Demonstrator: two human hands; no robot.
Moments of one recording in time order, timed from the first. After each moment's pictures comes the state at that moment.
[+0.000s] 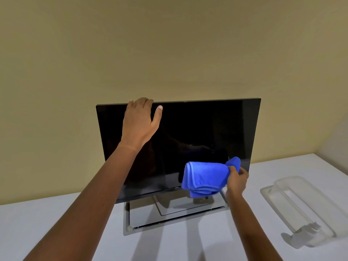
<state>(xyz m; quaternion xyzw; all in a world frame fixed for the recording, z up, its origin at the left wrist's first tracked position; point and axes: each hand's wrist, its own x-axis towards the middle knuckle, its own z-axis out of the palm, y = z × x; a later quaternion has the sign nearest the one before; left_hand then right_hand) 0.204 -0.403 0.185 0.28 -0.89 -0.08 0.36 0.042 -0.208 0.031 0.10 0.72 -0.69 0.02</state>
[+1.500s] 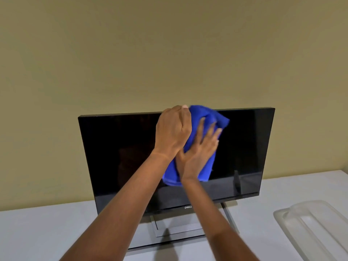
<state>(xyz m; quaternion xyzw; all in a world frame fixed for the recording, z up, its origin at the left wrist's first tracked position) 0.116 -0.360 0.194 0.23 -0.83 -0.23 0.45 0.062 -0.339 0.096 -0.27 0.76 -0.50 -0.32</state>
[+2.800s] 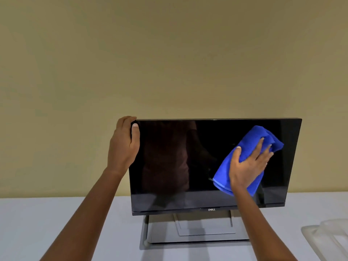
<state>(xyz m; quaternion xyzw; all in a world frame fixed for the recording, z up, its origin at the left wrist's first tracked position) 0.266 -0.439 0.164 0.35 -0.78 -0.18 0.48 0.023 -0.293 0.092 -0.16 0.80 -0.54 -0.22</state>
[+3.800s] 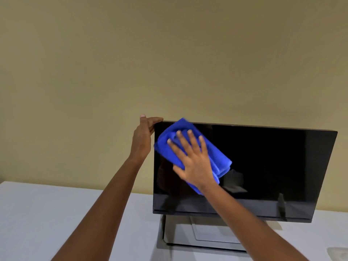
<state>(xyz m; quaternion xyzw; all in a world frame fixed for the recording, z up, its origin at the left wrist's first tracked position) 0.278 -0.467 0.171 0.26 -0.61 -0.53 0.53 0.143 -0.382 0.106 -0.65 0.64 -0.14 -0.39</state>
